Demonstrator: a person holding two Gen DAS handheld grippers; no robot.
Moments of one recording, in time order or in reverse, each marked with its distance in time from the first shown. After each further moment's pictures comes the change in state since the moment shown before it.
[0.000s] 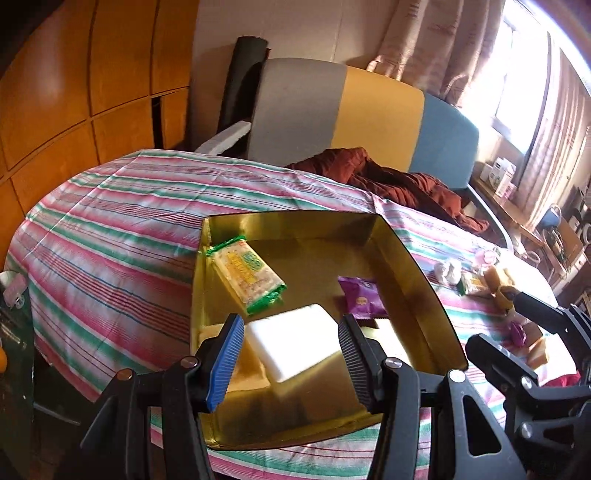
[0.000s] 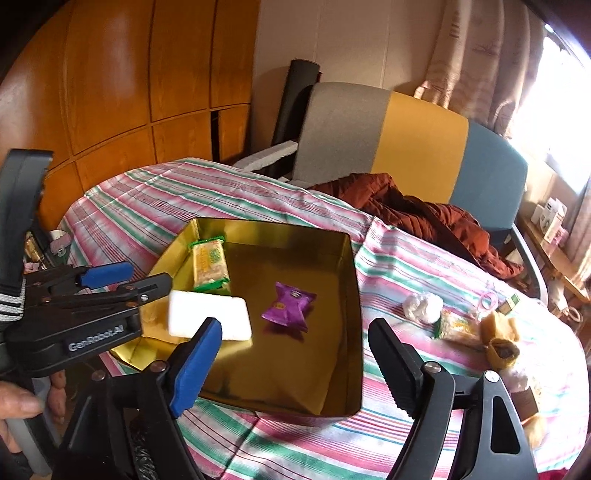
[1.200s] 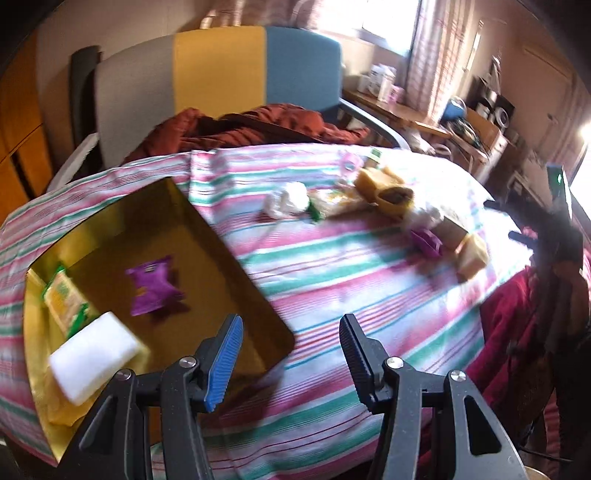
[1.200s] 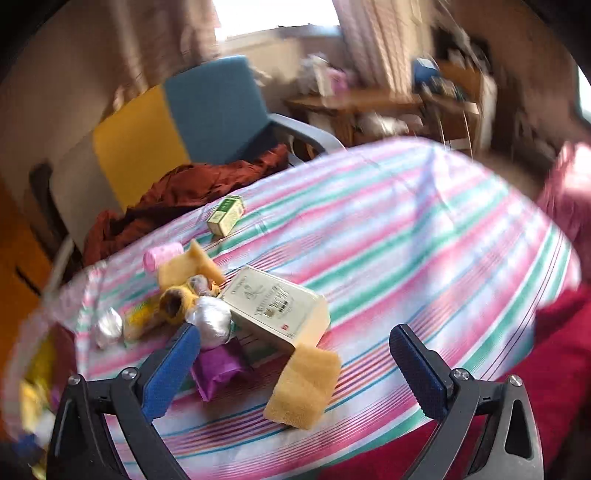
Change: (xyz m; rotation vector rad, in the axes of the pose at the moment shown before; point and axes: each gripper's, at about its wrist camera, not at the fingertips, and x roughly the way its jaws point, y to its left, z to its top) left arm 0.033 -0.183 -0.031 0.412 0.171 -0.291; right arm -0.052 -0.373 -0.156 0.883 0.041 -0.398
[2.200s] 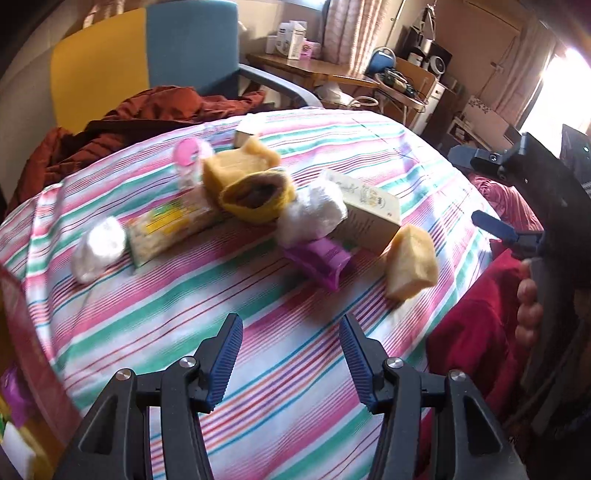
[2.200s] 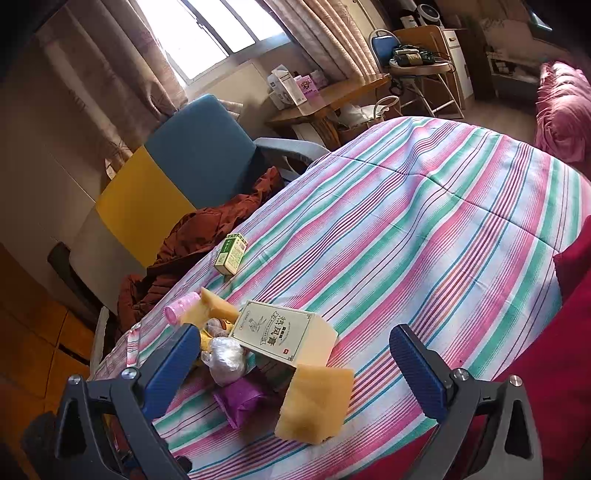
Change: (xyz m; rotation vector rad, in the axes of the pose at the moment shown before) left arm 0.109 -0.137 0.067 0.197 0.132 -0.225; right arm -0.007 -0.037 0.005 0.220 -0.071 0.148
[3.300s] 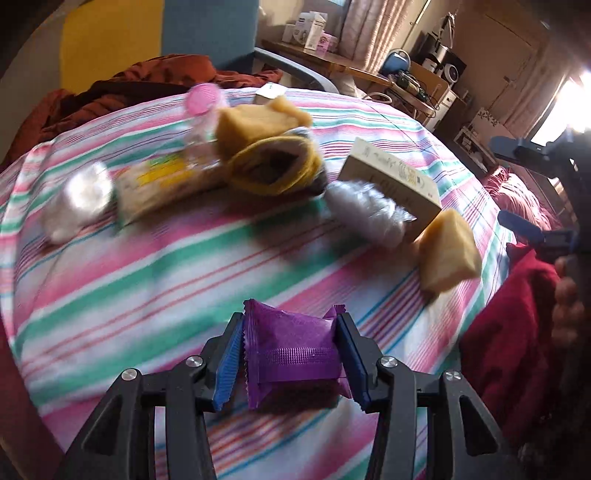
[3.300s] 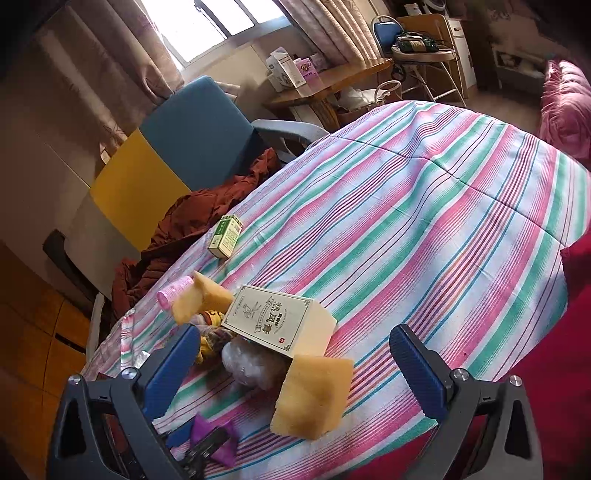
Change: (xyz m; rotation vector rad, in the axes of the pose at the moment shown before) left arm 0.033 0.034 -0.032 -0.090 0.011 -0.021; right arm 0.013 0.001 -0.001 -0.017 0.077 -0.026
